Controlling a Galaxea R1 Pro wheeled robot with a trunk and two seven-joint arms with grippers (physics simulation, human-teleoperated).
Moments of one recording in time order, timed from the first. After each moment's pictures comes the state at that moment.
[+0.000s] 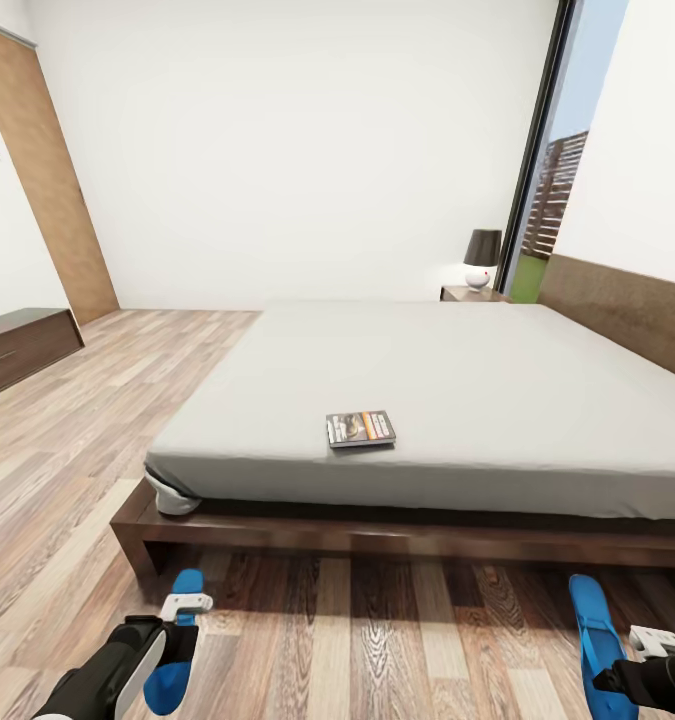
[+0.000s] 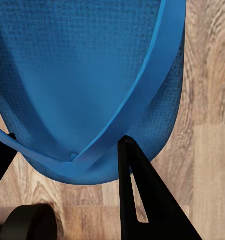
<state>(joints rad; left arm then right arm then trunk) -0.45 0.15 -0.12 -0.64 0.17 0.56 0.03 -0.50 -0.64 0.48 -0.46 -0.60 0.61 0.44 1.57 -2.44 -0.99</state>
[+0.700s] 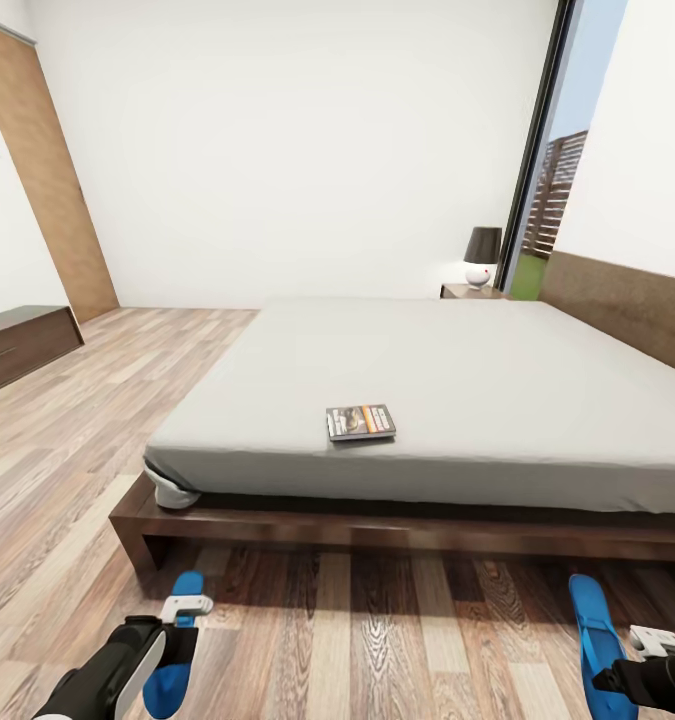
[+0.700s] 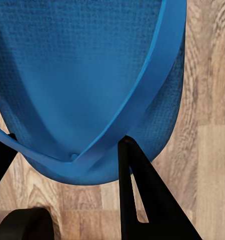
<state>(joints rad) -0.45 0.15 -0.12 -0.63 0.17 0.57 0.03 -0.50 -0.64 0.48 -0.46 -0.60 0.61 0.44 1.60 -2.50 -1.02</state>
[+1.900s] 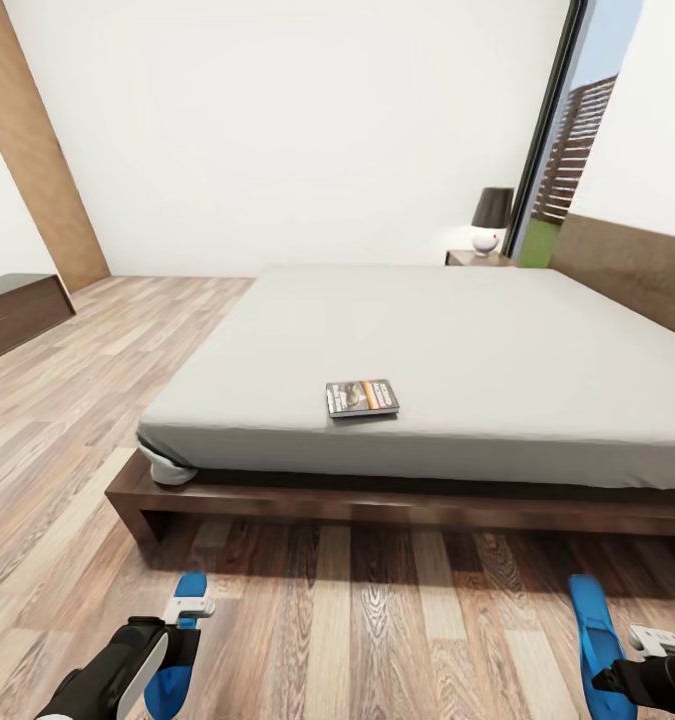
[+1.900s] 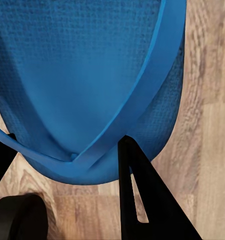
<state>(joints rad) -0.45 0.15 -0.14 -0.63 0.16 0.58 0.03 -0.50 -0.64 0.48 -0.46 -0.60 0.61 0.44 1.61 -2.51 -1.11</state>
